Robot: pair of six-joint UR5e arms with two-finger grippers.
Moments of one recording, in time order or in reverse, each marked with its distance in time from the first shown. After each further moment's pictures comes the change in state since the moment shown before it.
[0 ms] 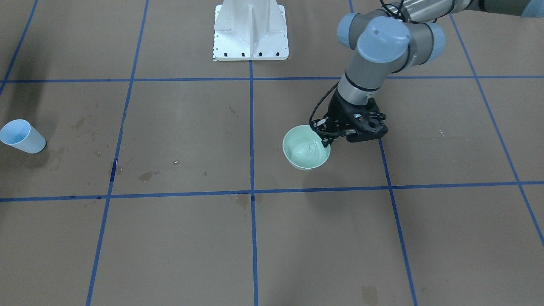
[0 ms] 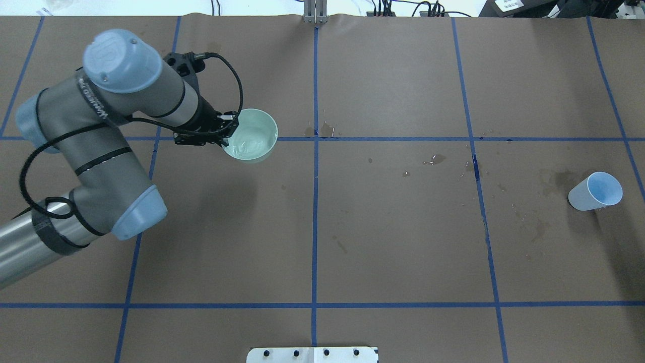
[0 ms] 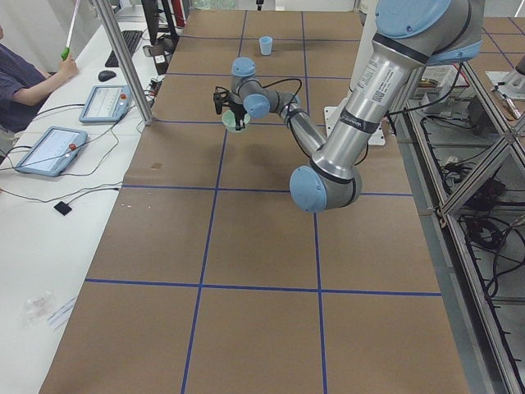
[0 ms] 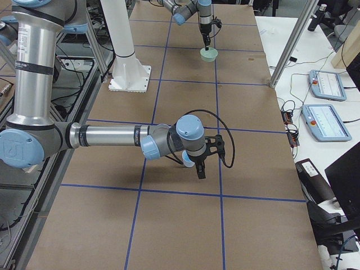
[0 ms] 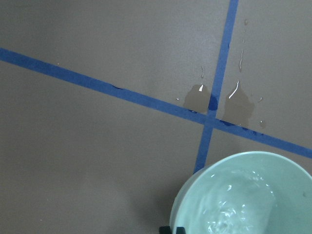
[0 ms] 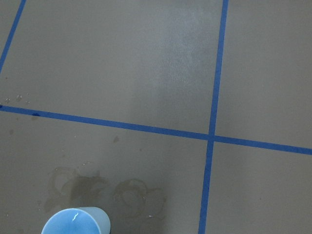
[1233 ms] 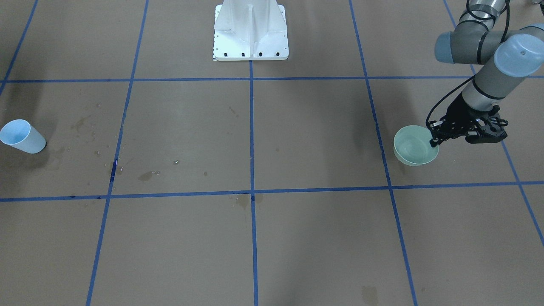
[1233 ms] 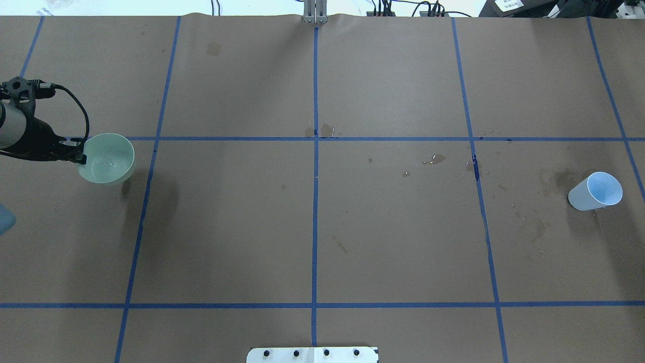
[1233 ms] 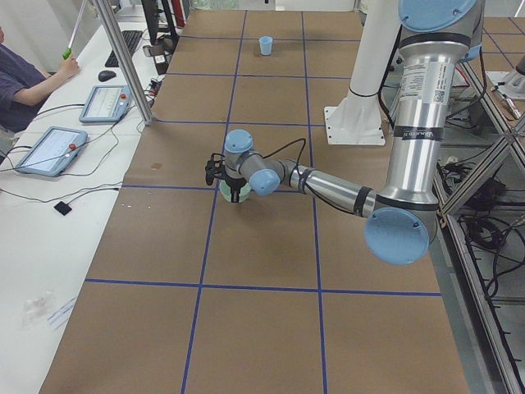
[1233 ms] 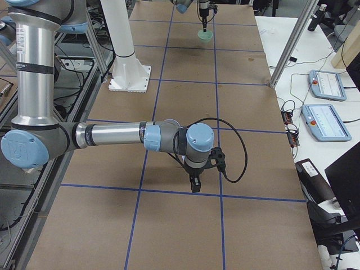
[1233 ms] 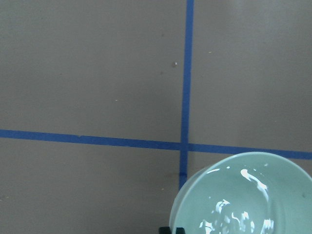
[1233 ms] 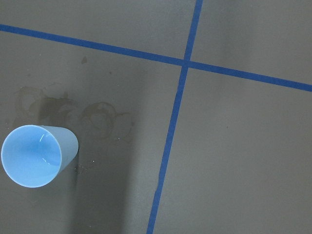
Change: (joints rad) left arm -0.192 0.443 0.056 -0.330 -0.117 0.374; right arm 0.116 0.078 -0.003 -0.493 -0.028 -0.442
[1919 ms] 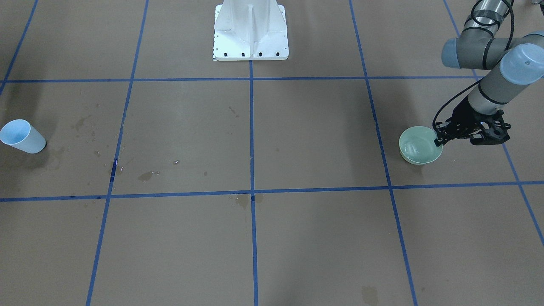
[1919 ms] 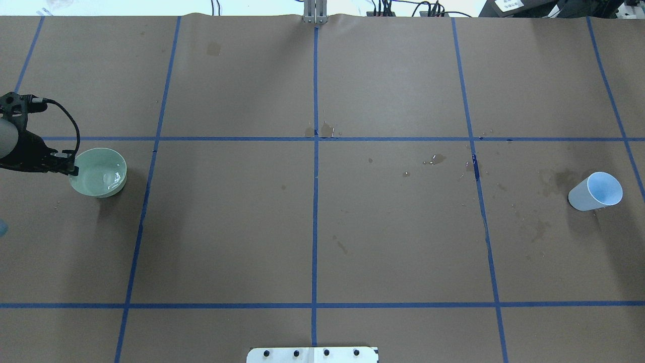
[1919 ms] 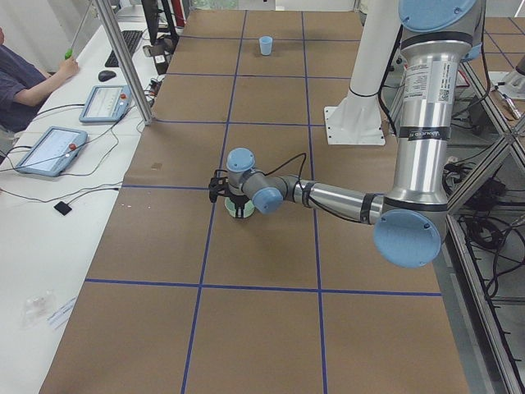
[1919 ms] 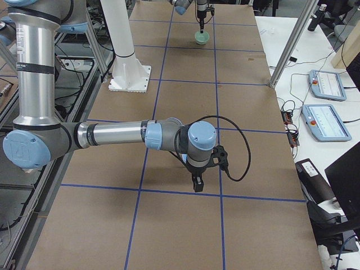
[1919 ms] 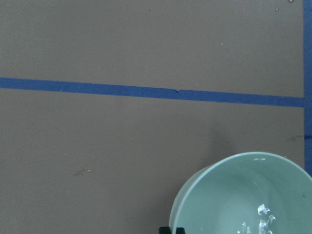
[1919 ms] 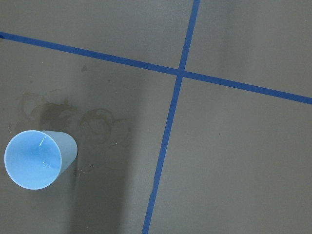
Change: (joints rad) left arm 0.002 0.025 0.060 -0.055 -0.018 0.001; right arm 0.009 0.016 -0.001 -0.005 0.000 -0.010
